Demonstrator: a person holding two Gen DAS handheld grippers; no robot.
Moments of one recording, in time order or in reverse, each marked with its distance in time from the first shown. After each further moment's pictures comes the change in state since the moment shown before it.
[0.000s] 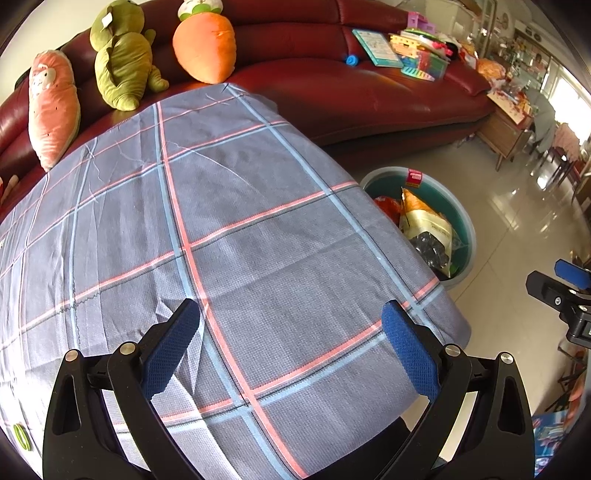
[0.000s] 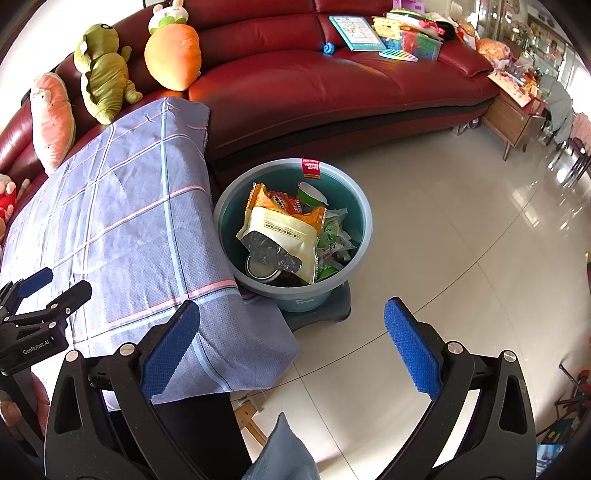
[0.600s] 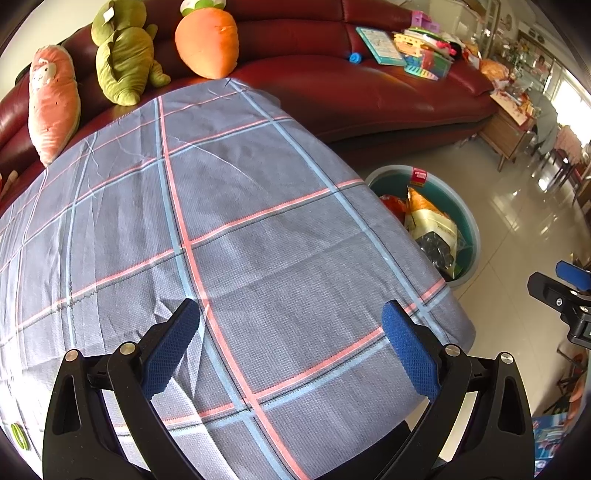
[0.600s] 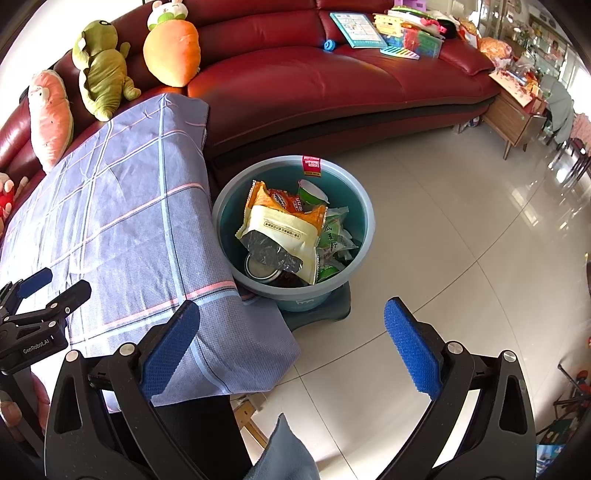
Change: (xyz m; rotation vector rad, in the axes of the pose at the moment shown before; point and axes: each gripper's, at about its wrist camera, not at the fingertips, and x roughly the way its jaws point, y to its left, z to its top) left arm 0.009 0.005 0.000 -0.014 0.012 -0.002; right arm 0.007 0.002 0.003 -0.005 0.012 -0.007
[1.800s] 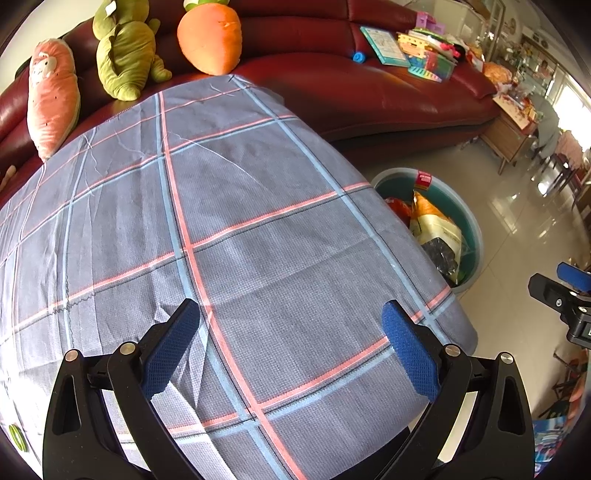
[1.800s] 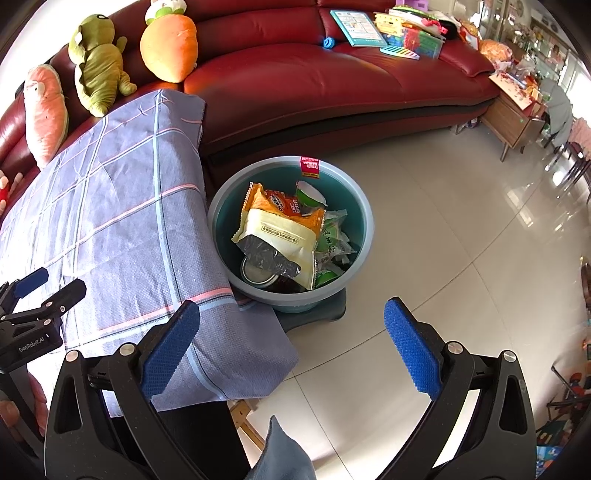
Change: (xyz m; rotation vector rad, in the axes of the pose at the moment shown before) left arm 0.005 0.005 0.006 -0.014 0.005 -0.006; right arm 0.006 0.003 0.011 -0.013 0.015 -0.024
